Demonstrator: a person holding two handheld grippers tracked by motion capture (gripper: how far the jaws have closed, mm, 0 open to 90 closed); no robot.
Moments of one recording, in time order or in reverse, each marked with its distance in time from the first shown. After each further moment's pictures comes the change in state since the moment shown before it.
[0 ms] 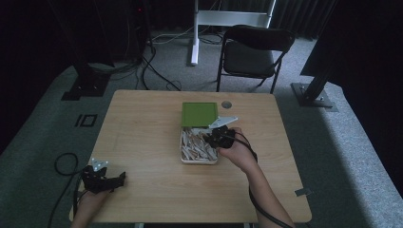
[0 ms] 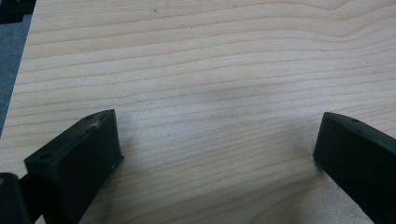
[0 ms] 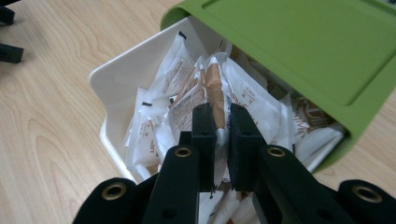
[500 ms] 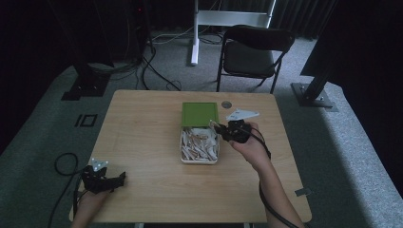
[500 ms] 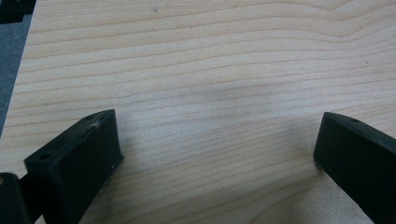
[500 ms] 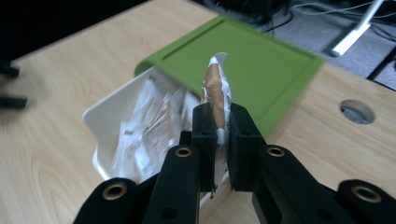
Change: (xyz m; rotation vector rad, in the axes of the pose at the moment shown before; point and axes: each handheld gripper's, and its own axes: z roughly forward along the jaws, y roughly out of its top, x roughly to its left) left arm 0.000 0.000 0.000 0.000 -0.001 -0.001; right arm -0.024 0.001 -0.045 -0.142 -0.045 0.084
